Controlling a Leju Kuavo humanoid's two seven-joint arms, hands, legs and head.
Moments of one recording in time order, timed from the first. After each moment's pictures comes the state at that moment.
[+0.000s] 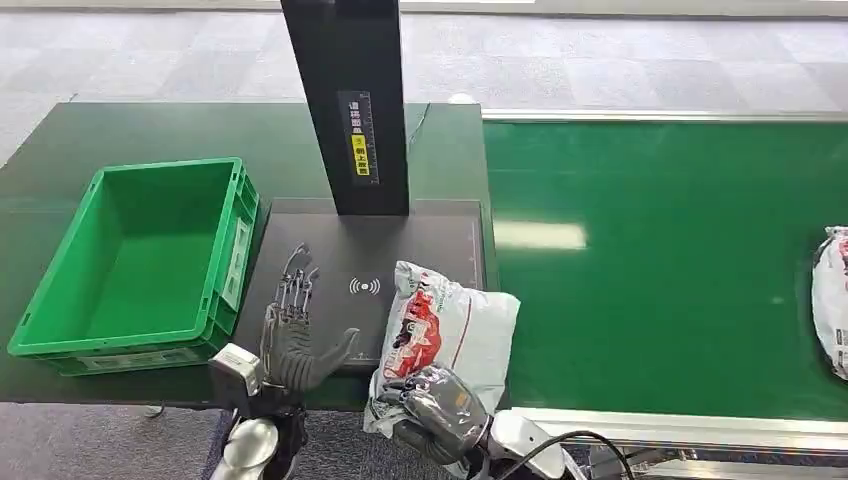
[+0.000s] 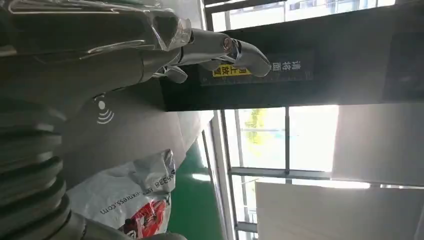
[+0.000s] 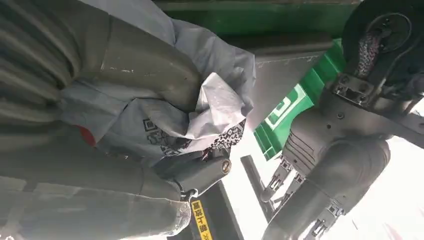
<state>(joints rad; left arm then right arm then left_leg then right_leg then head) -0.10 -0.18 -0.27 -1.31 -0.04 -0.08 -0.61 -0.15 -0.09 0.70 -1.26 0.85 -0.14 -0.56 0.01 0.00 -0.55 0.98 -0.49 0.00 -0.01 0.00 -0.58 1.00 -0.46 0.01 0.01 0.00</state>
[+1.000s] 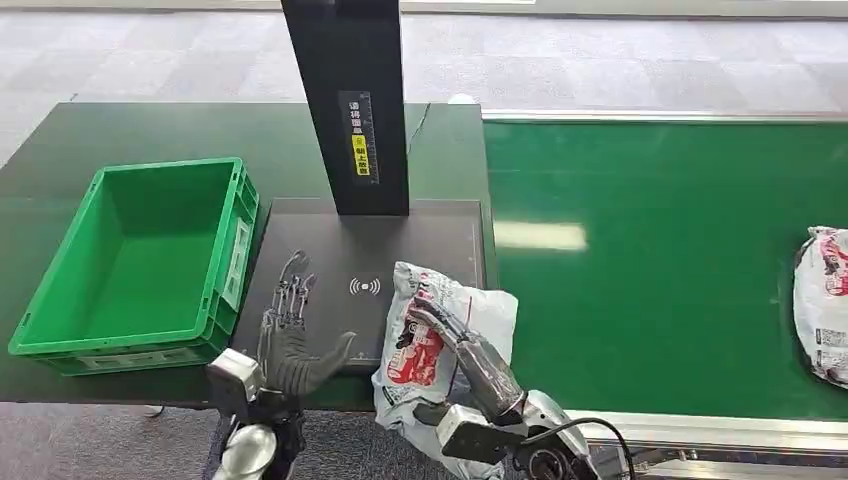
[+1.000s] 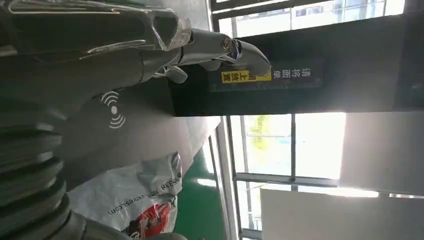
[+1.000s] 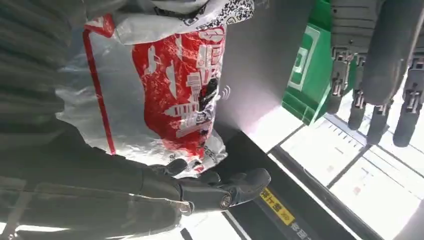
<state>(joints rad) -0.07 -0.18 -0.26 -1.32 -0.04 -0.05 -0.61 -0.14 -0.07 0.53 -1.25 0.52 -0.07 -0.52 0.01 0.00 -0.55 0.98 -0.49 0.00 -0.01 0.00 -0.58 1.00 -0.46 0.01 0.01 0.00</state>
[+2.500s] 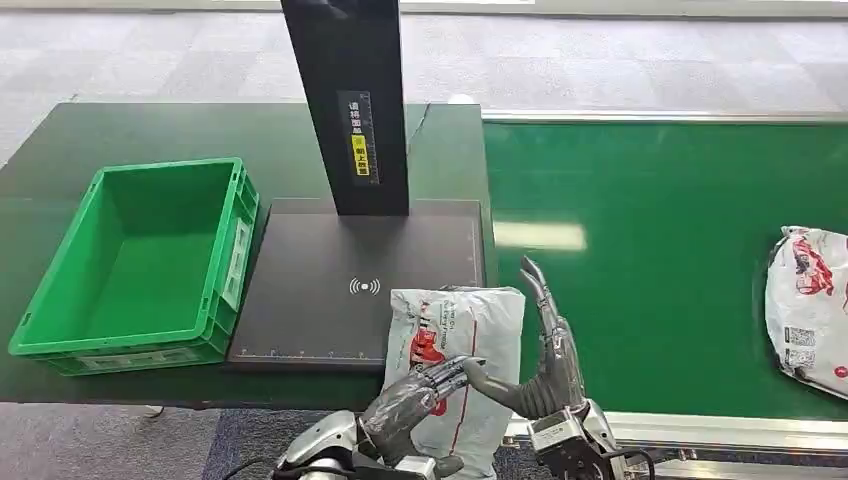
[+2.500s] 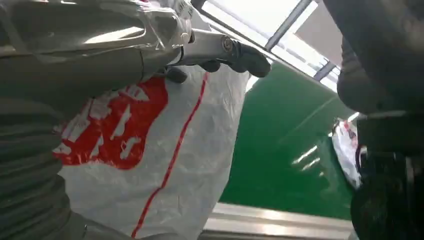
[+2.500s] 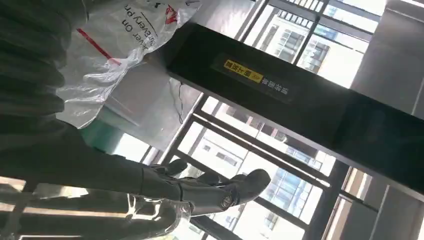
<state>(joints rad) -0.20 -0.10 -0.69 -1.11 -0.69 -0.12 -0.48 -0.02 -0.06 0.39 -1.43 0.29 -0.30 -0.69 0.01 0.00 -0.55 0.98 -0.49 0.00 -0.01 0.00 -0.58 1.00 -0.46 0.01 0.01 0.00</state>
